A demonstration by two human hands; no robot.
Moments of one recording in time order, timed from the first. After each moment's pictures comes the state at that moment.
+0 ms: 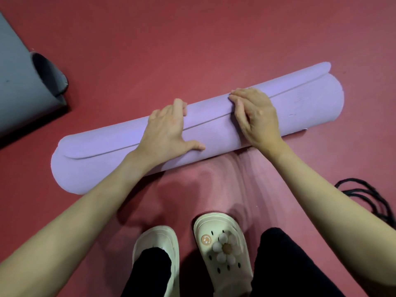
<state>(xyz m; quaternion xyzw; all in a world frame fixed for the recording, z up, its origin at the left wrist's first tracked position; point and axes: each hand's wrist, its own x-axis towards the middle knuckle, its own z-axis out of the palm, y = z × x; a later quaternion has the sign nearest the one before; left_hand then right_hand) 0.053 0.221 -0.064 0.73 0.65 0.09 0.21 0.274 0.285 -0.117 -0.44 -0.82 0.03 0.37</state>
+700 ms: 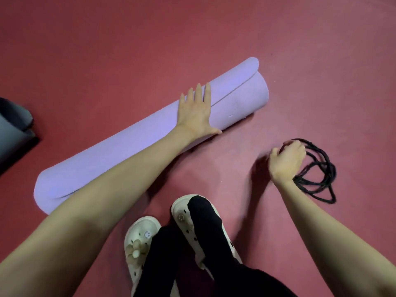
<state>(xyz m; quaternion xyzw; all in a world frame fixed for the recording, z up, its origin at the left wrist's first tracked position) 0.217 0.260 -0.066 0.82 0.56 -0.09 0.11 0.433 0.134 -0.134 -0.91 -0.35 0.10 0.20</state>
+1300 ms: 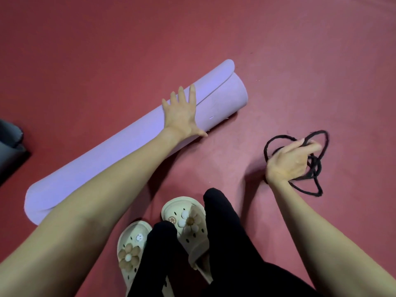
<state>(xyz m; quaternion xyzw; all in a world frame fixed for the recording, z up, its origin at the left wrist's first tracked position) 0.239 0.266 -0.069 0.80 0.58 -0.13 0.06 0.444 0.129 -0.098 -0.94 -0.14 -0.02 0.32</state>
